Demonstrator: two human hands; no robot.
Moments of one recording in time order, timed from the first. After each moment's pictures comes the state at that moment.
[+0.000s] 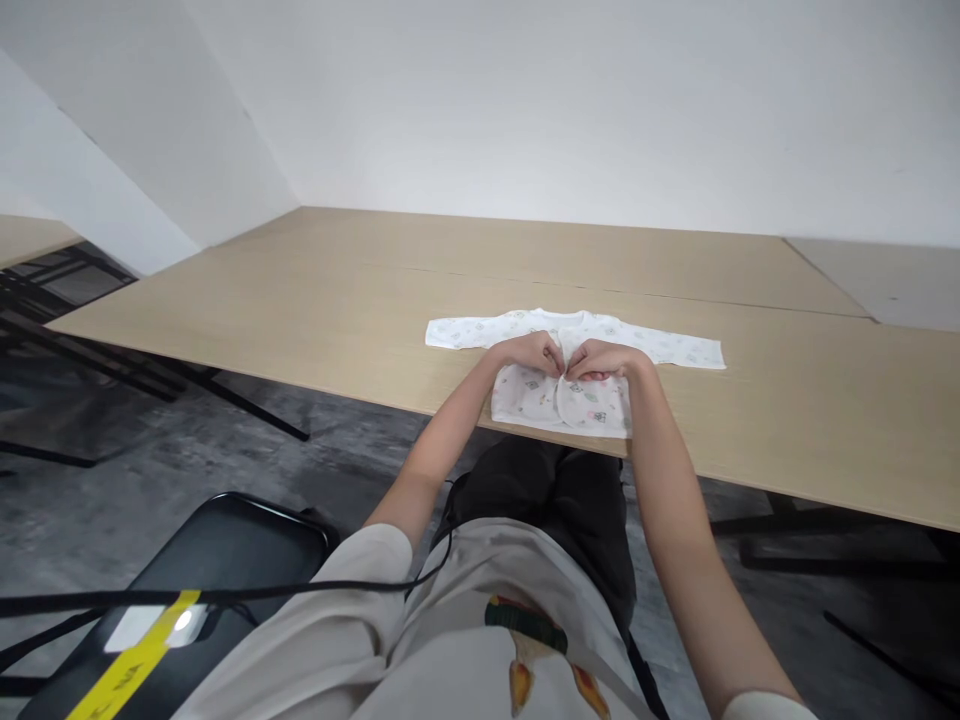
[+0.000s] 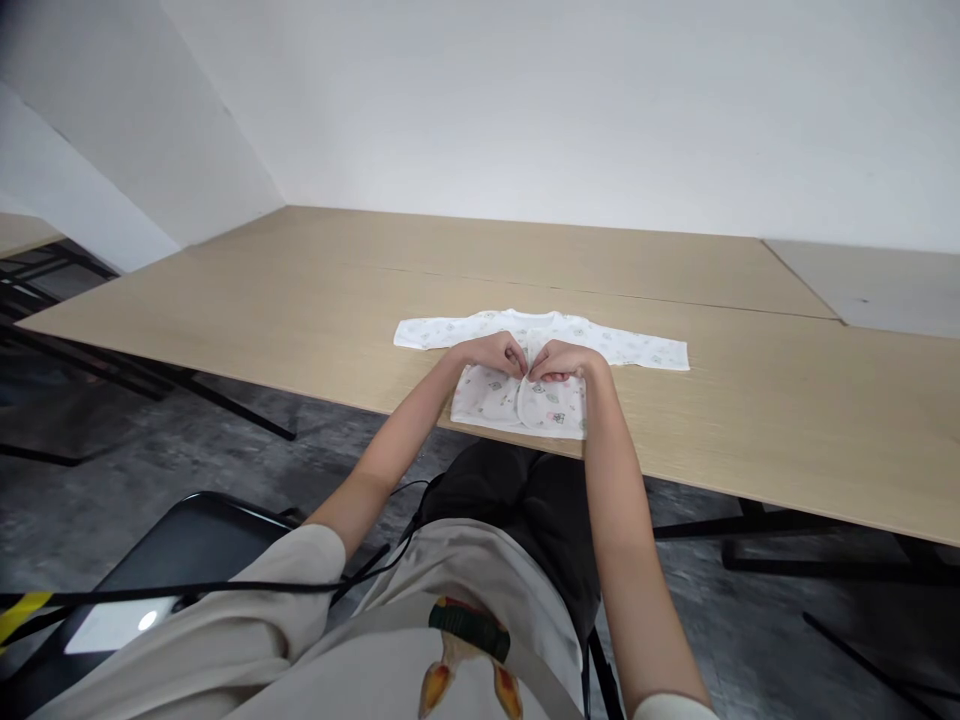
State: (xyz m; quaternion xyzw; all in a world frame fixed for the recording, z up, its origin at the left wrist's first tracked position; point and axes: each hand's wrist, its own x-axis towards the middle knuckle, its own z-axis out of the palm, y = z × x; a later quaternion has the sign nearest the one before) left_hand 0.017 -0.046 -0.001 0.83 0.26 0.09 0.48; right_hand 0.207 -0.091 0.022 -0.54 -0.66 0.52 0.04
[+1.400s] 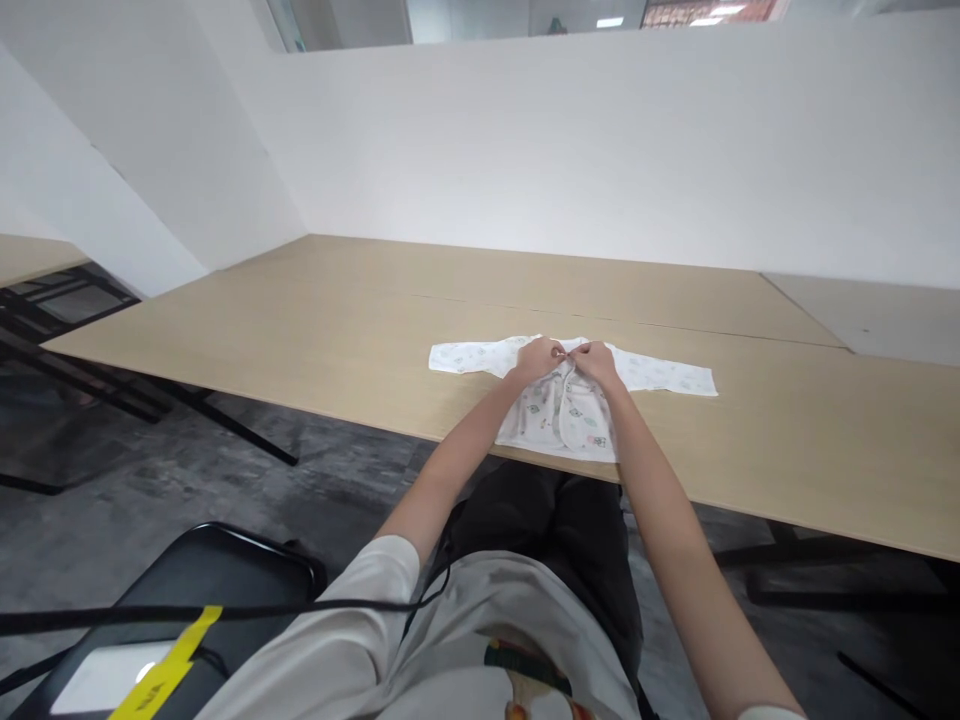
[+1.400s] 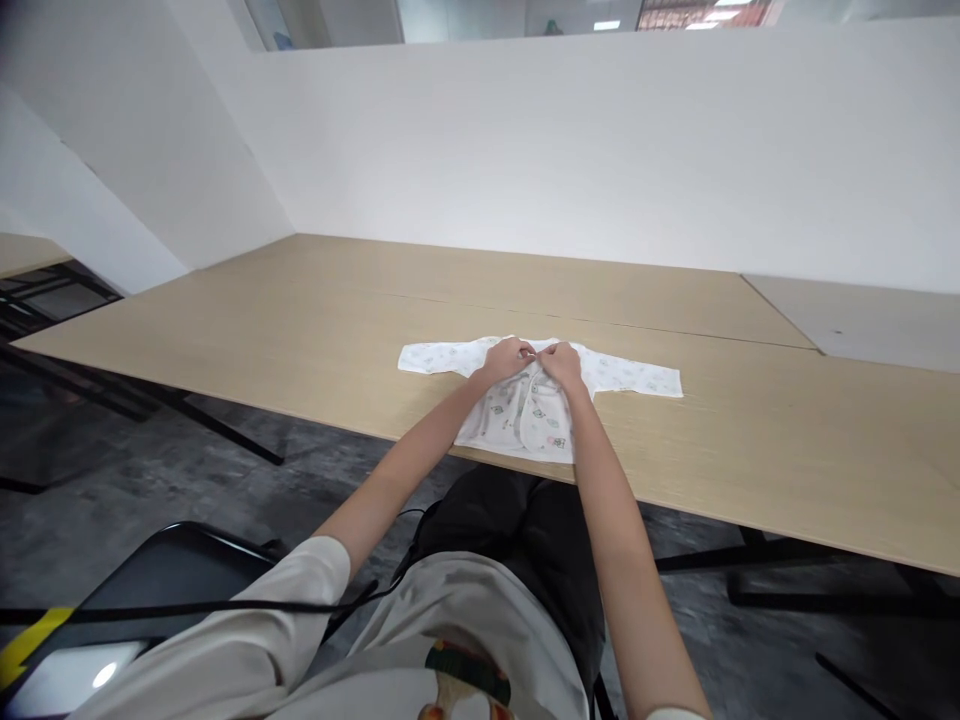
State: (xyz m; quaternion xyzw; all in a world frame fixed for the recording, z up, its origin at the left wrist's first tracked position) left_hand 0.053 -0.022 -0.017 0.82 0.49 0.22 0.19; right_hand 0.196 -0.046 -0.014 -0.74 -0.59 0.18 0.28
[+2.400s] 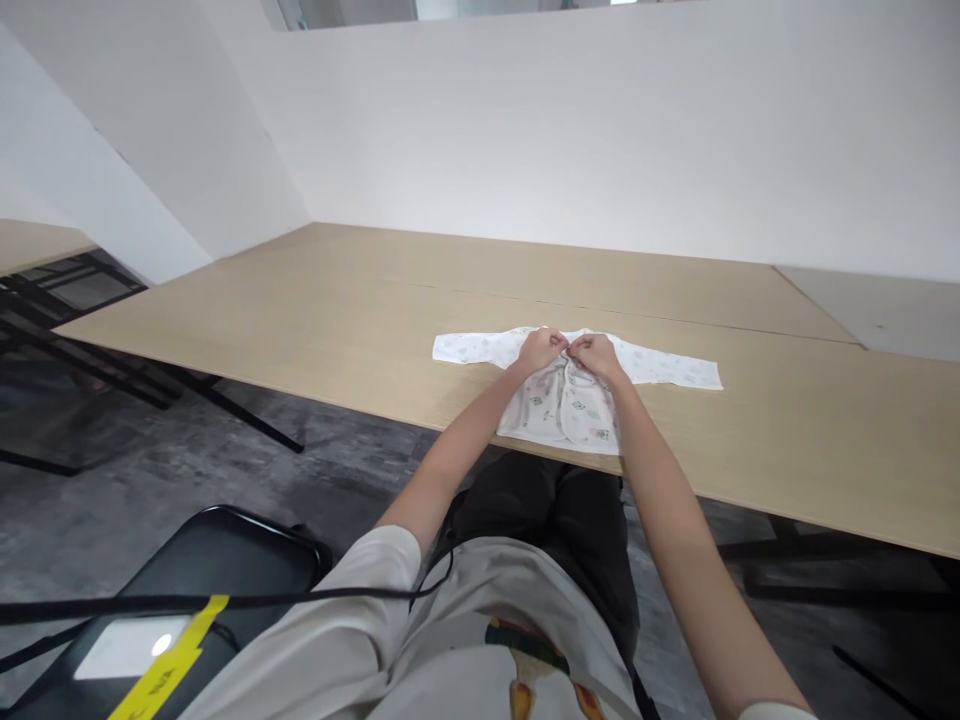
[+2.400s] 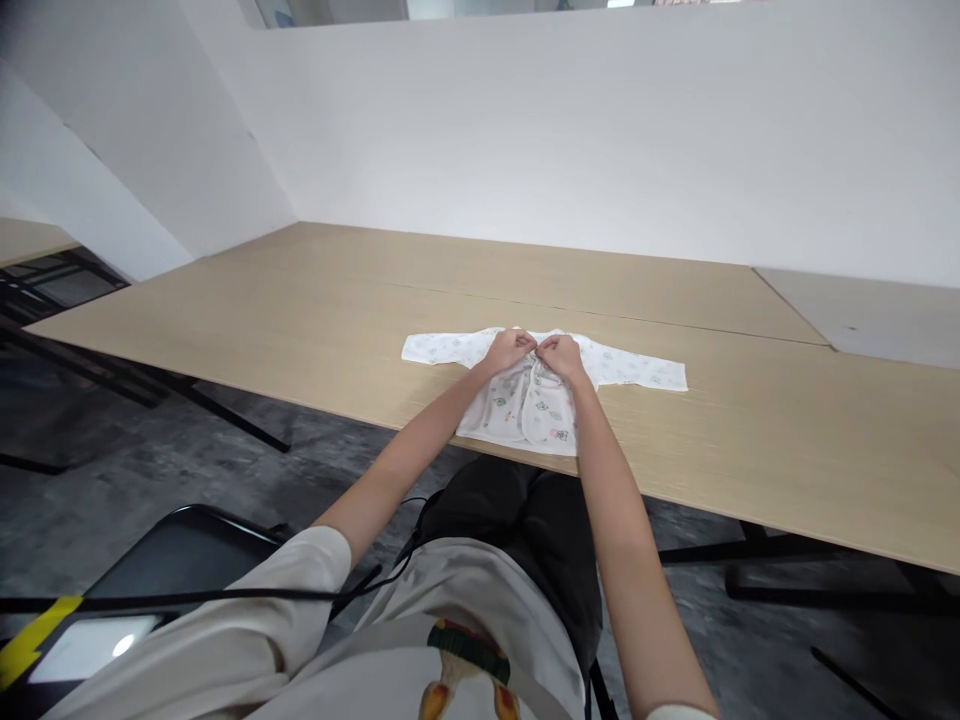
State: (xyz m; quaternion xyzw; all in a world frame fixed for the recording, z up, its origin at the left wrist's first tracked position) left_hand 0.049 -0.022 -0.022 0.77 0.47 0.32 0.29; right_hand 0.196 -0.051 -0.016 -0.66 -0.58 0.30 0.36
